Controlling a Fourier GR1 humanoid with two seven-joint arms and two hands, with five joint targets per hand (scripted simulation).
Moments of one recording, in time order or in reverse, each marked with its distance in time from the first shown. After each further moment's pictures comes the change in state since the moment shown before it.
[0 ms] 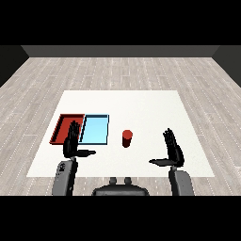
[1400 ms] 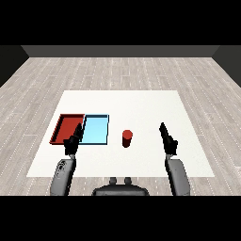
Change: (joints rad) left arm -0.031 0.075 -0.046 0.063 -0.102 0.101 0.442; right arm -0.197 -0.040 0.033 0.188 0.139 -0.213 0.275
